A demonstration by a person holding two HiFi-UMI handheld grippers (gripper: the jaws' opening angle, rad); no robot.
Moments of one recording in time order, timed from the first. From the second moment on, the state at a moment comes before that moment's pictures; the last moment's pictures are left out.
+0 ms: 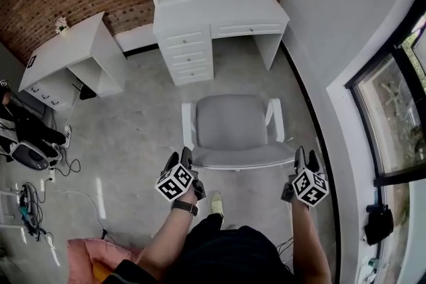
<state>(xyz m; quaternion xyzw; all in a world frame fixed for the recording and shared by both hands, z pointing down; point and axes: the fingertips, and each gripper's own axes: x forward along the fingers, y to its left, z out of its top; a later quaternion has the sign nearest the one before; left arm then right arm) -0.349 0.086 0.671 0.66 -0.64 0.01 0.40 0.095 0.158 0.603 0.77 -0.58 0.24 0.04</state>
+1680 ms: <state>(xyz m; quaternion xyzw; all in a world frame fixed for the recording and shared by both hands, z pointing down) -0.301 0.031 0.775 0.55 -0.63 0.09 0.54 0.165 0.096 0.781 0.73 -0.38 0.56 -0.05</state>
